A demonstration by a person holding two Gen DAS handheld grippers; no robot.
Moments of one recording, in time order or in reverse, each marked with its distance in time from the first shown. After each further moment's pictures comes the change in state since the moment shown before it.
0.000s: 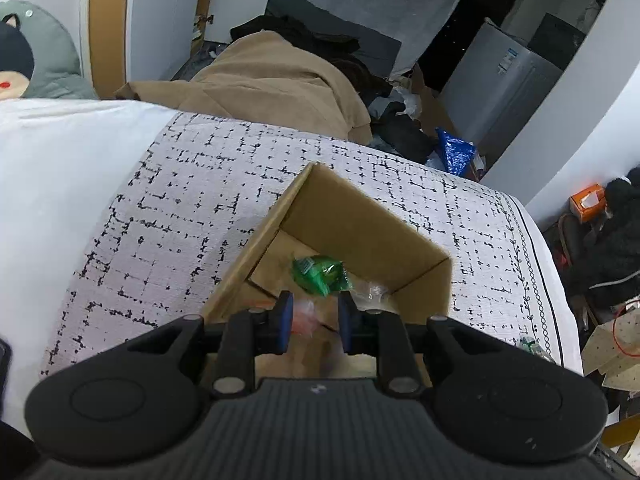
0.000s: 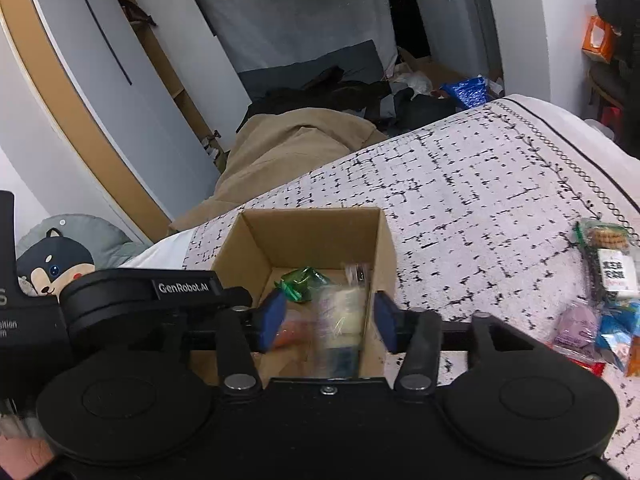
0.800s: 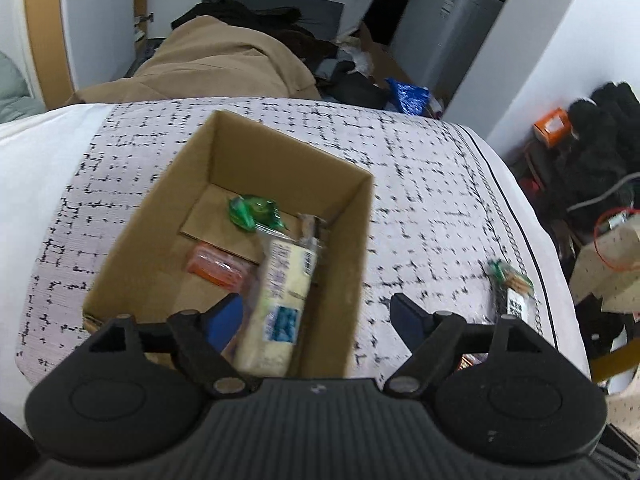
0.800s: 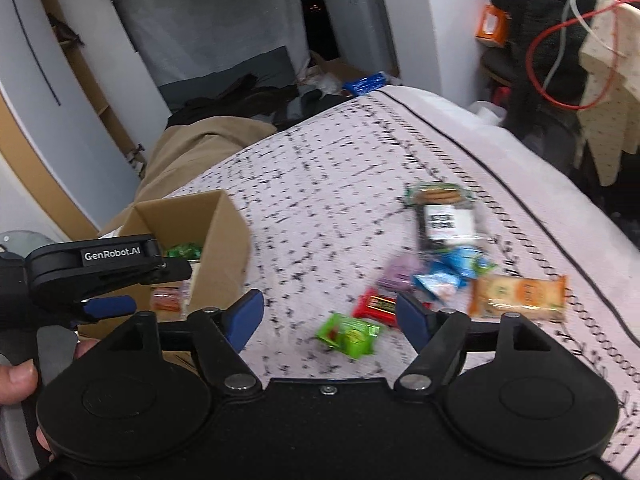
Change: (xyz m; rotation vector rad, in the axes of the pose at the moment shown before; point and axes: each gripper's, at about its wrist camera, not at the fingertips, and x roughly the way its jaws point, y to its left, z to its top) left arm -0.006 -0.054 -0.043 0.185 0.088 -0.050; right arm -0.081 -0.094 -0.036 0.089 -0.009 -0.216
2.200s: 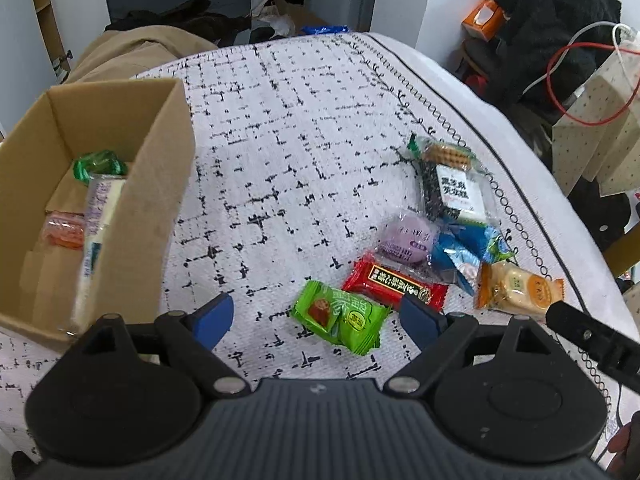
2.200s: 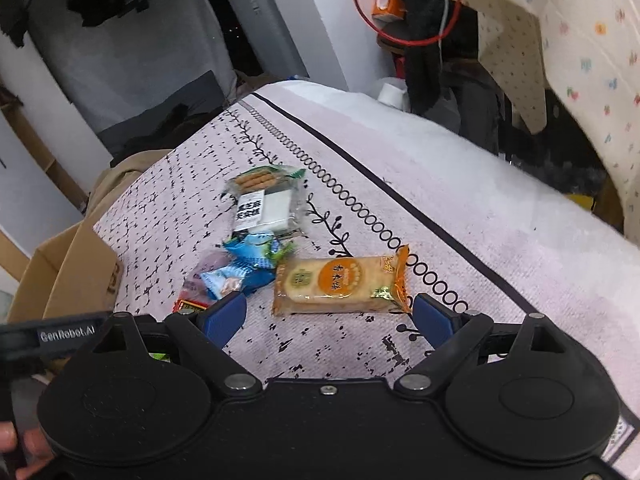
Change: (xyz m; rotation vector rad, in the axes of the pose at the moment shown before) left arm 0.059 -0.115 -0.079 0.283 0.074 -0.003; right arm 0.031 -0.165 -0.033 0.193 -0.036 -0.054
